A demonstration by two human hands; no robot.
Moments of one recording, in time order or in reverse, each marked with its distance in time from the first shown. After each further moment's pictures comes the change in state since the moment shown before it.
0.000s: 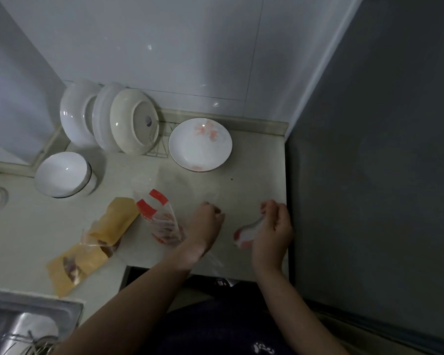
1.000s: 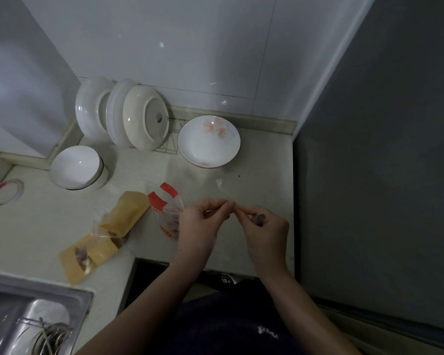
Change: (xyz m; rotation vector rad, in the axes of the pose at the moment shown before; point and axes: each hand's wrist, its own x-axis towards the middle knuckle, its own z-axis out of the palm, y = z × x) left_hand -0.089 0.041 -0.072 -0.808 0.156 -0.034; right_hand -0.021 -0.012 -0.002 0.013 -0.385 -0.261
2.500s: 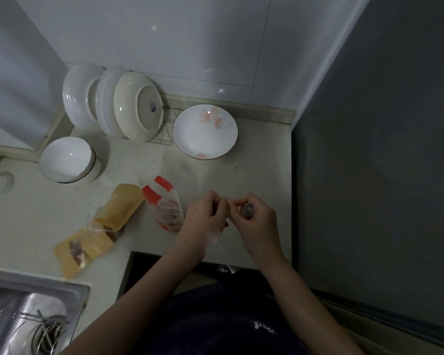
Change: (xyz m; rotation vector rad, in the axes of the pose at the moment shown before) left_hand 0.013 -0.011 0.004 0.475 -0.161 0.028; right_hand 0.007 0.006 -0.001 -0.087 -0.187 0.096
